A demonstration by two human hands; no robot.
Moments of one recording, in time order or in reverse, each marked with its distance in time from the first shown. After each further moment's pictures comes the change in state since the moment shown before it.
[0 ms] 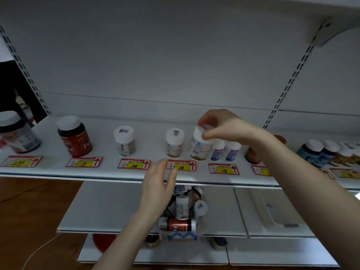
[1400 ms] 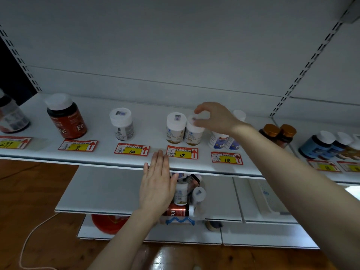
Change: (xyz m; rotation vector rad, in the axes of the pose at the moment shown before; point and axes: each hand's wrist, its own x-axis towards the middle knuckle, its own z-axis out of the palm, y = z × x) left_hand -0.013 -0.040 0.033 0.492 -0.219 0.069; right_hand 0.052 0.040 0.042 -0.179 0.011 -0.014
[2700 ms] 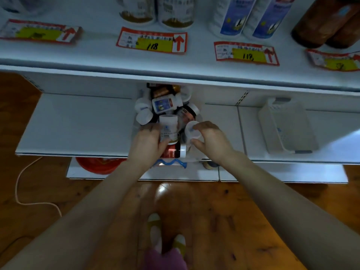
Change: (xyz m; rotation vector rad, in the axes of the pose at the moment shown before) left_hand -0.023 -0.043 0.187 -0.089 -0.241 0.023; right_hand -0.104 0.166 0.245 -0.110 -0.182 0.144
